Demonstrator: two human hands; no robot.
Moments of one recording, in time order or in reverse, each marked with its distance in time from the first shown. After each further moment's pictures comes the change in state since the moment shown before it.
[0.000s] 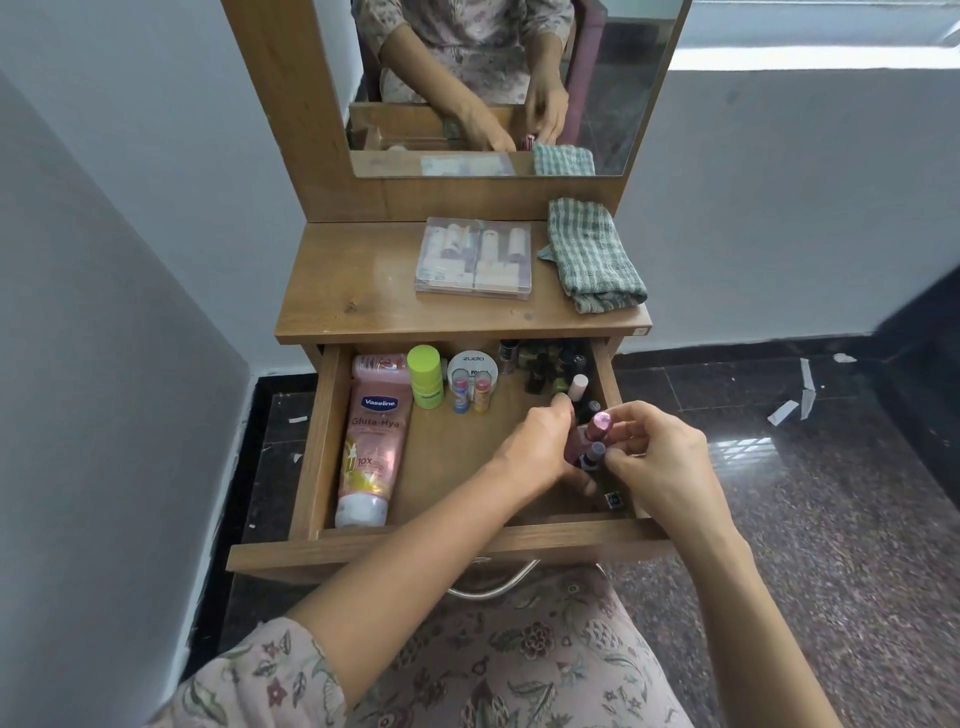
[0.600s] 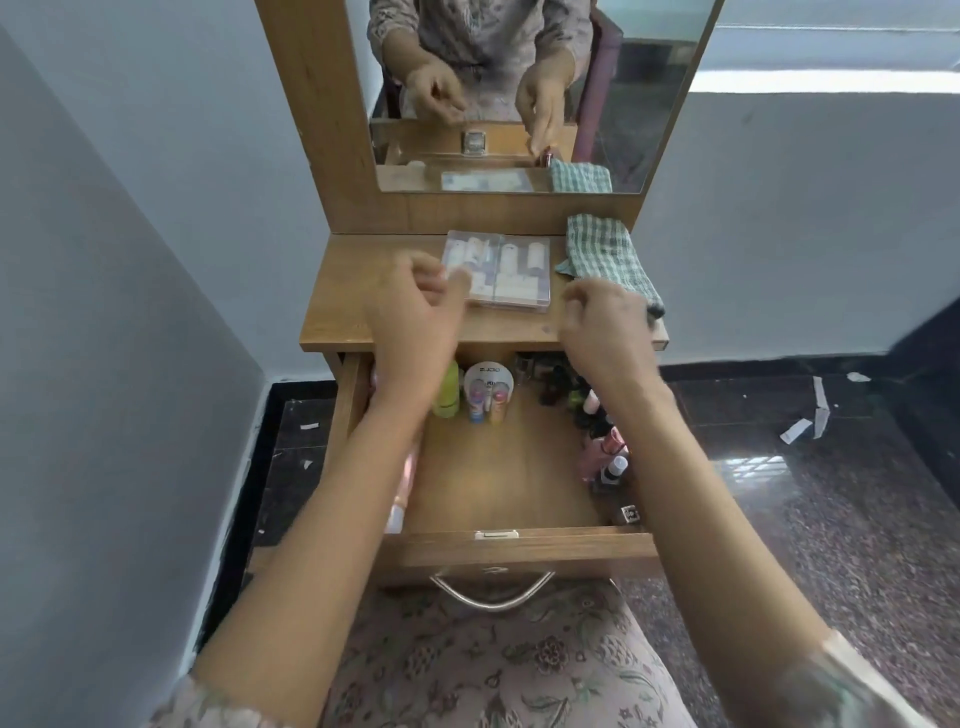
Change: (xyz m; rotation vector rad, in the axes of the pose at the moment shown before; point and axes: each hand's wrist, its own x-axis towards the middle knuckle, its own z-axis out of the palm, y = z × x) left_hand -0.035 -0.015 -0.132 -0.433 0.947 0.079; right_hand 0.078 -0.105 0.014 -0.036 0.153 -0.192
